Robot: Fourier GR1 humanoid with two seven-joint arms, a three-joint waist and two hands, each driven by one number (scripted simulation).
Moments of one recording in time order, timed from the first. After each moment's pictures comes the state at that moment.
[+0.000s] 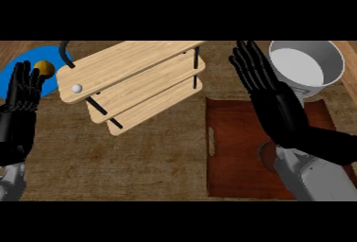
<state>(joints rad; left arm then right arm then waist) -0.13 0.57 -0.14 -1.66 0.28 0.35 -0.14 -0.42 -0.28 0.32 -1.70 -0.36 -0.13 -0.08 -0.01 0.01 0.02</state>
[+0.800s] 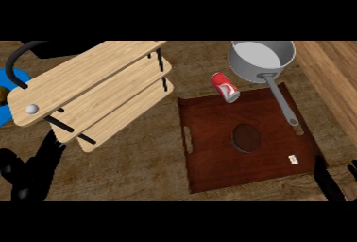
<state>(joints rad) 0.13 0.47 -0.16 -1.45 0.46 0.32 0.10 0.30 -0.14 -0.10 -1.62 -0.16 -0.86 -0.23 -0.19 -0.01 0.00</state>
